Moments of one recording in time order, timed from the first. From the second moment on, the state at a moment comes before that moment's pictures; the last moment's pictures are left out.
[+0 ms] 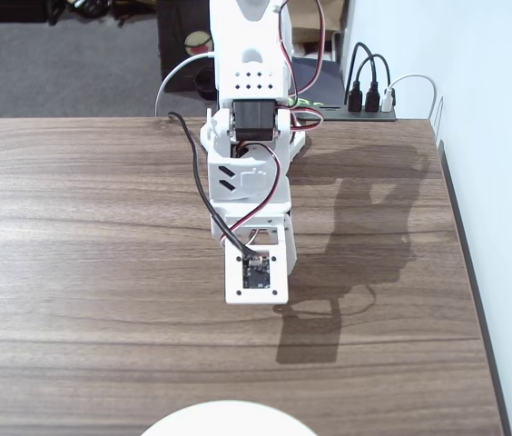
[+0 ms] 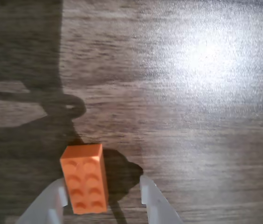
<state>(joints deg) -0.2 102.6 130.7 54.3 -91.8</state>
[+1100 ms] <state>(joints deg) -1.6 104.2 127.7 49.7 -84.8</state>
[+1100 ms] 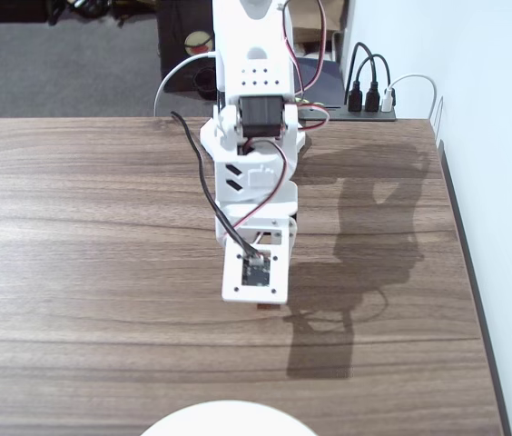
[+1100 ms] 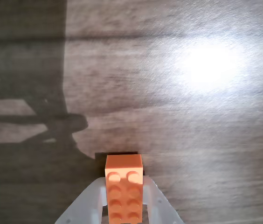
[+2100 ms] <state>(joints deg) 4.0 86.2 82.4 55.8 -75.5</state>
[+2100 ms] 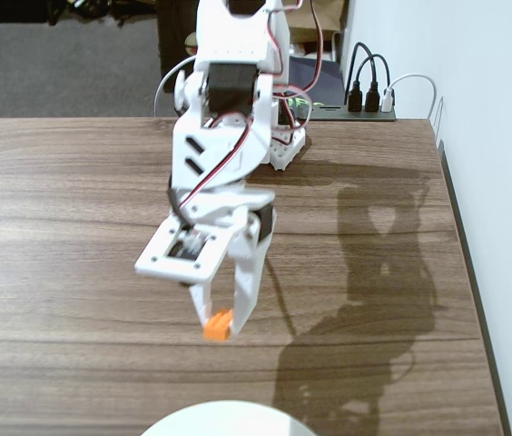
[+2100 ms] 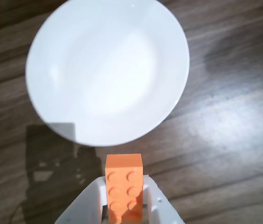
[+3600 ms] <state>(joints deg) 2.9 49.0 43.6 62.8 -53.2</state>
